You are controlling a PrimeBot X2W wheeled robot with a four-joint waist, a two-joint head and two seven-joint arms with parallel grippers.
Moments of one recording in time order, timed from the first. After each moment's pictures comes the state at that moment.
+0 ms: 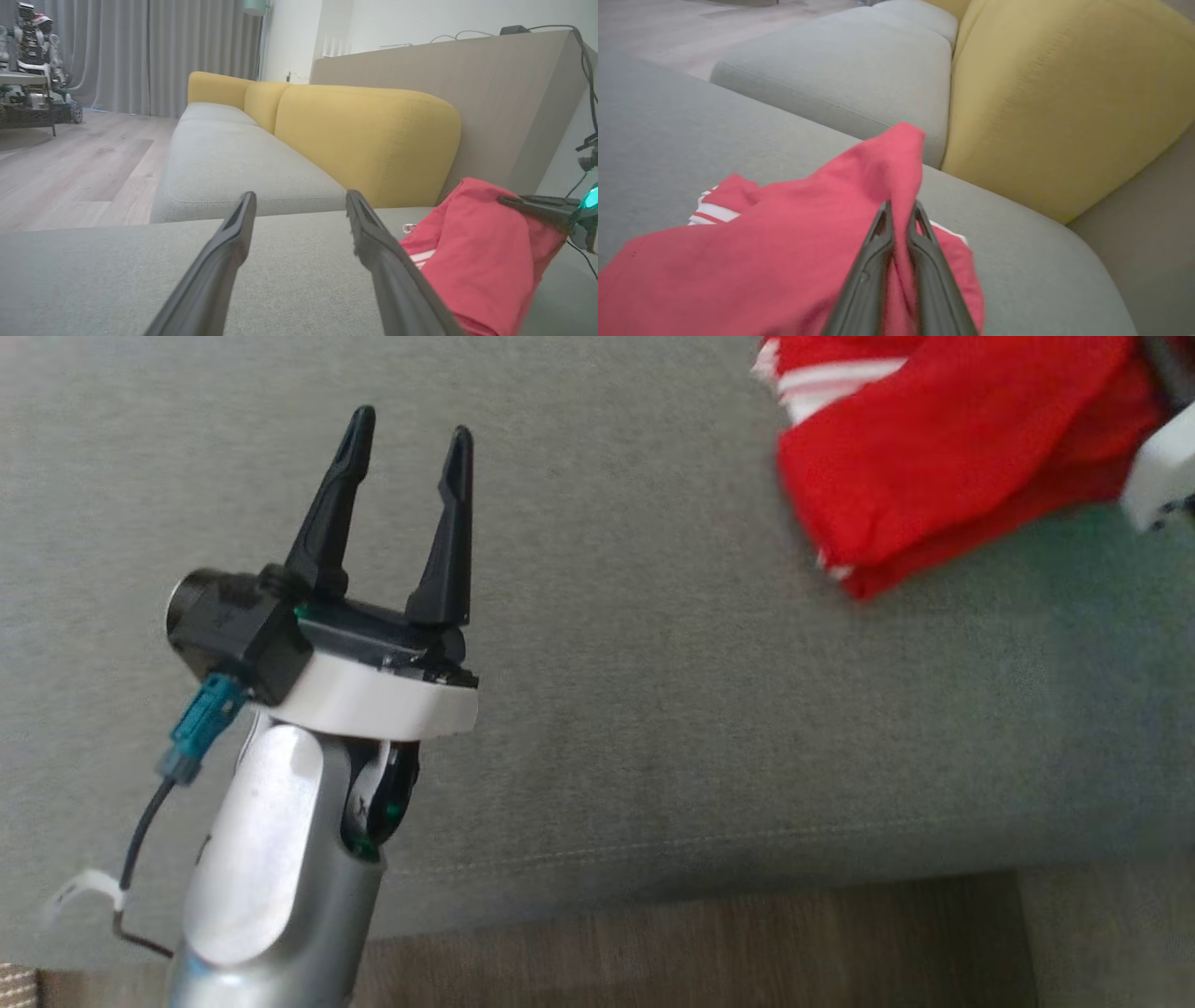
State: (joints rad) left arm -0.40 0.04 -0.28 0.02 -0.21 -0.03 -0.26; right arm -0.96 -0.58 0.50 0.70 0.42 0.13 -0.14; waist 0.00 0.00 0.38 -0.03
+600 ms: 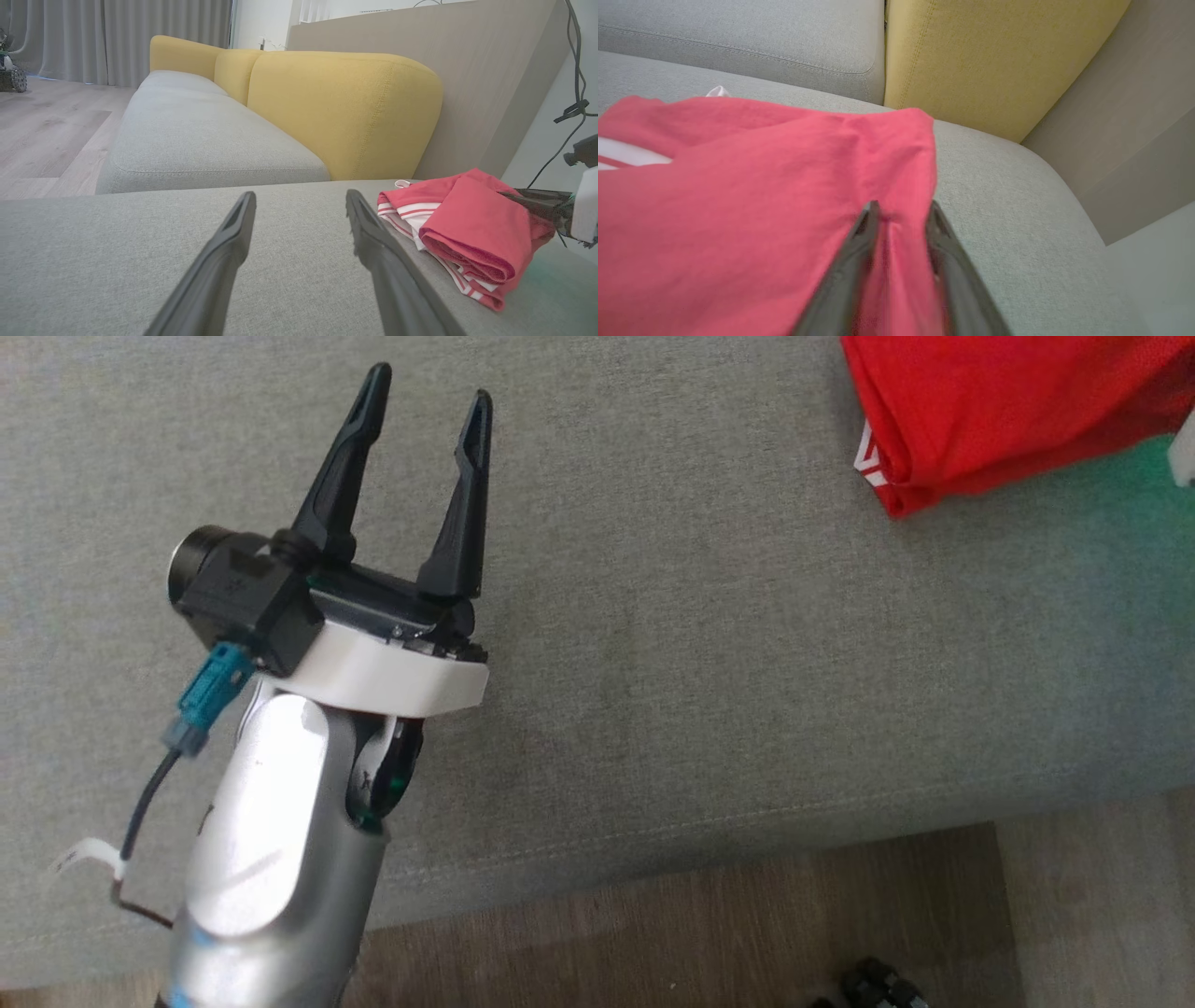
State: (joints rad) left arm -0.46 0.04 -0.29 0.05 -0.19 -0.06 -0.26; right arm -1.06 -0.51 0.37 0.95 0.39 0.13 -0.21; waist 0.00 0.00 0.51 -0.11
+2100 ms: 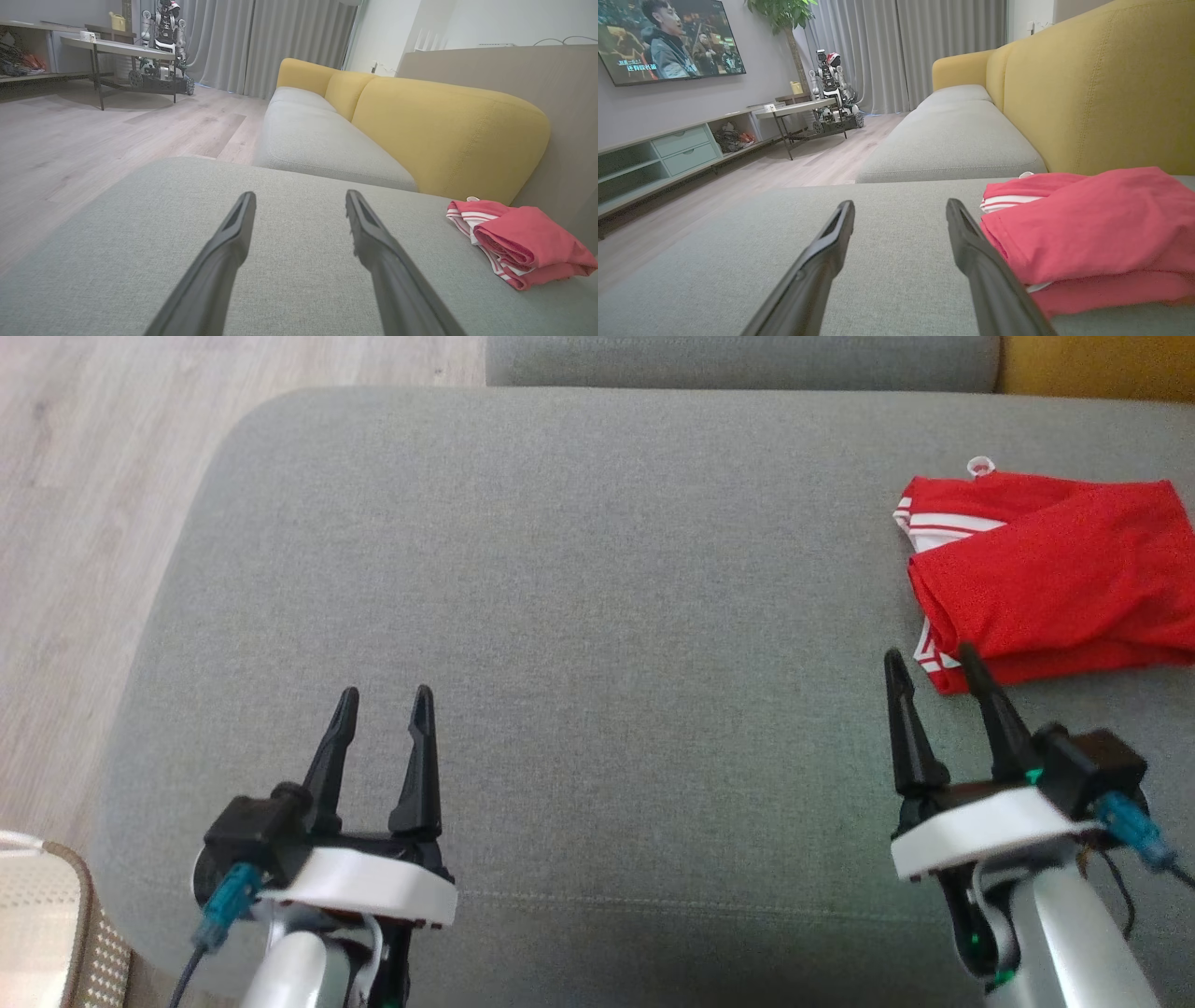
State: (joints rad) left arm -0.04 0.04 -0.25 0.08 -0.28 0.05 -0.26; right arm -0.15 -0.06 0.03 0.22 0.23 0.13 -0.25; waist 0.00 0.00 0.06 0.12
